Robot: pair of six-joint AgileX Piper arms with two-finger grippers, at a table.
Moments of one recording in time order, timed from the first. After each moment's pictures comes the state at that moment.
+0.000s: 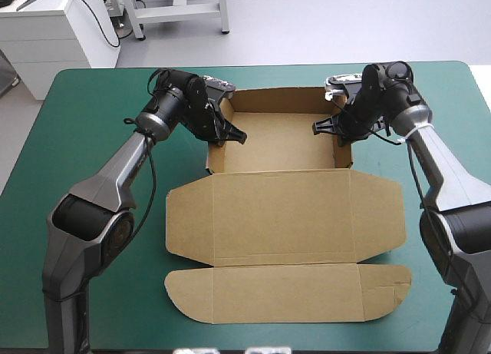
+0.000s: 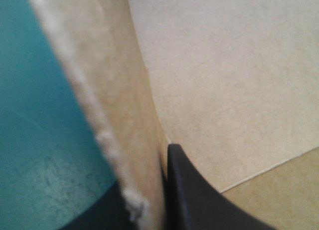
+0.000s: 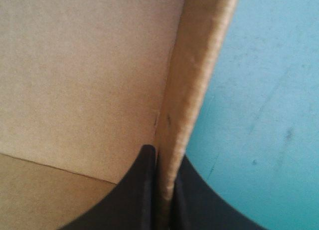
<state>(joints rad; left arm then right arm) -0.44 2.10 -2.06 -0.10 1.25 0.07 0.21 1.93 -1.85 0.10 1.24 0.01</state>
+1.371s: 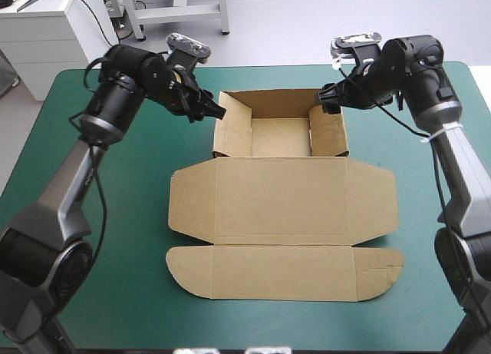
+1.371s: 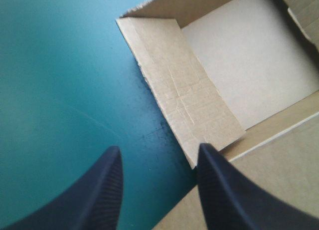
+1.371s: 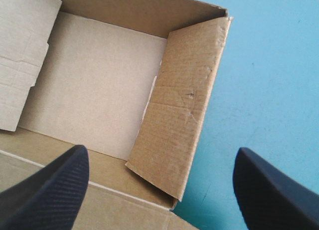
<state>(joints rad) -0.44 1.81 -2.07 -0.01 1.25 0.11 0.22 1.80 -2.01 0.10 1.25 -0.03</state>
